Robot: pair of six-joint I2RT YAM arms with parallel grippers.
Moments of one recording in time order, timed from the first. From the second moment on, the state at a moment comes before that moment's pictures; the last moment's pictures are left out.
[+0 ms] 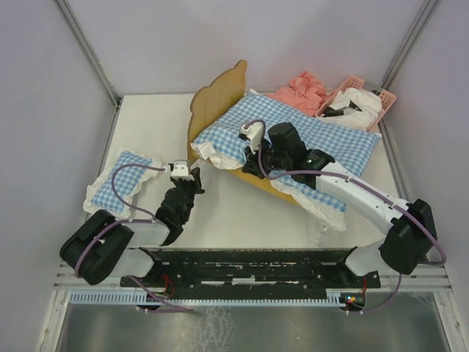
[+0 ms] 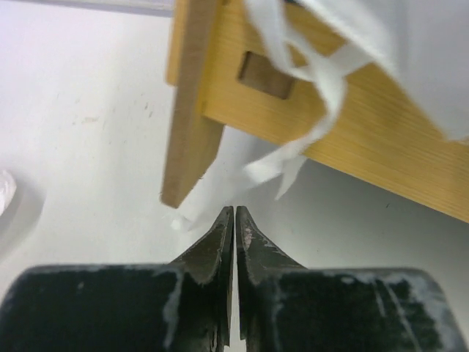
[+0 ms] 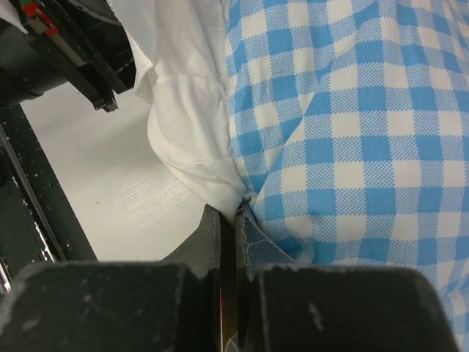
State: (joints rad) left arm -0.62 1.37 0.21 1.16 -0.47 -0.16; right arm 0.72 1.45 1.21 -0.31 -0.28 -0.09
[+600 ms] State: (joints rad) left arm -0.62 0.69 0.55 0.16 -0.56 -0.38; right arm 0.68 1.41 1.23 -0.55 -0.47 -0.29
